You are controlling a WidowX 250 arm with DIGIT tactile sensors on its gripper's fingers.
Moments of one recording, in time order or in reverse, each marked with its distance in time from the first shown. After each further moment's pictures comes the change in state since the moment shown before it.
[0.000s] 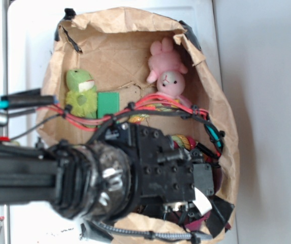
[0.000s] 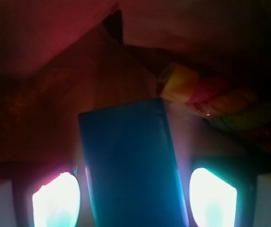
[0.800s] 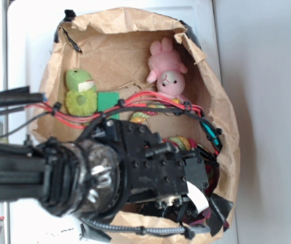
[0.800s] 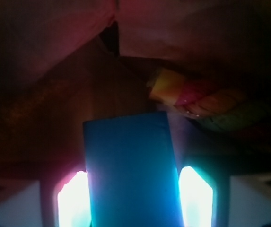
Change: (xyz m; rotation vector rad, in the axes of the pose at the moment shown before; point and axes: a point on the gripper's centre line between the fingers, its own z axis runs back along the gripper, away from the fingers) arm -0.005 0.005 0.006 -0.014 -0.059 0.064
